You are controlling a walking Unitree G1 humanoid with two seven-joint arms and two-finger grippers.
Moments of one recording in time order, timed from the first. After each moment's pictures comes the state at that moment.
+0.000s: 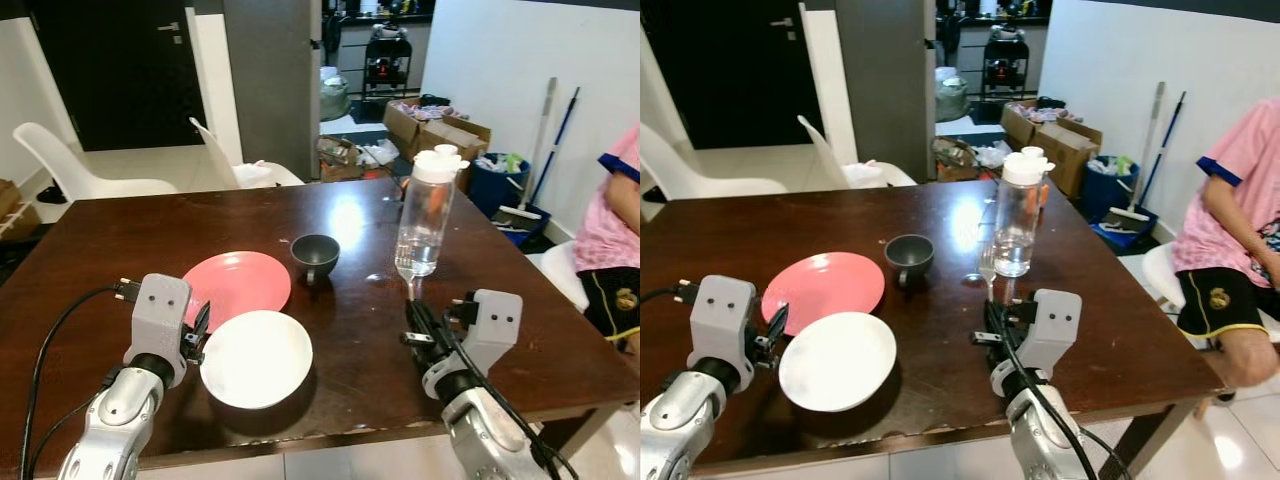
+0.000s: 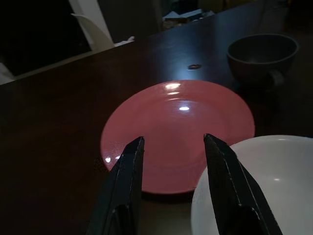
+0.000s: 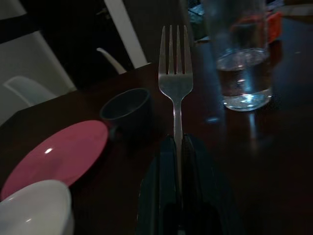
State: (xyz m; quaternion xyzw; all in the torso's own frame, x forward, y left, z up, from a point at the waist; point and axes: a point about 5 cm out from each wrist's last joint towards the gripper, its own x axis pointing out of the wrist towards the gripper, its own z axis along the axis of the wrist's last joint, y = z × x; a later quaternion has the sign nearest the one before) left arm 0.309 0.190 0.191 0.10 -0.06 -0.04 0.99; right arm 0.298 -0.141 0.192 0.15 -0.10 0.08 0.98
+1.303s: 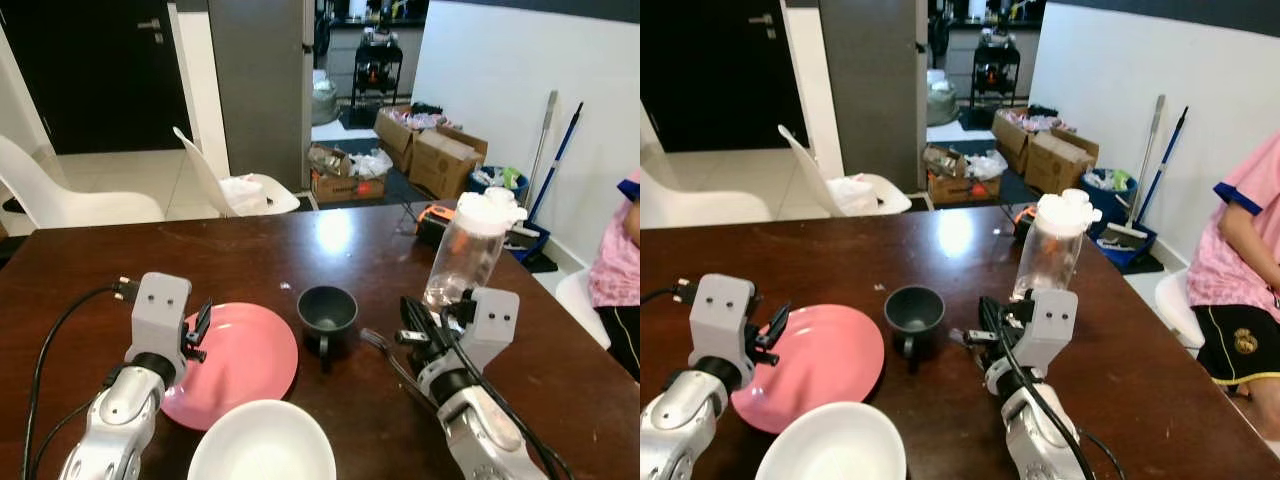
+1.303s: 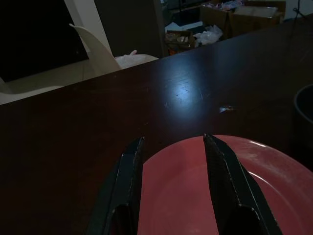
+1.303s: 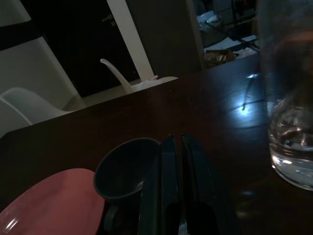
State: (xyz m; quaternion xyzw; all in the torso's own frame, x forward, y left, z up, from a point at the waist) left arm 0.309 0.190 0.193 0.08 -0.07 -0.03 0.99; right arm 0.296 -0.135 0.196 0.16 -0.11 0.10 0.98
